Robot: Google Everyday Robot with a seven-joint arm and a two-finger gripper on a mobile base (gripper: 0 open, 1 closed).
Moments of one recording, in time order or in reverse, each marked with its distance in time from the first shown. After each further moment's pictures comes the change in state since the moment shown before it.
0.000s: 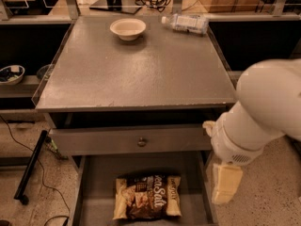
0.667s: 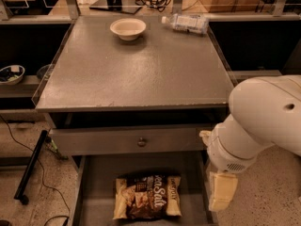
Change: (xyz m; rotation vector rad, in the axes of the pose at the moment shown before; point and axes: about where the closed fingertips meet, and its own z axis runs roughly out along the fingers) arm 0.004 0.013 0.030 -0.041 0.002 -0.004
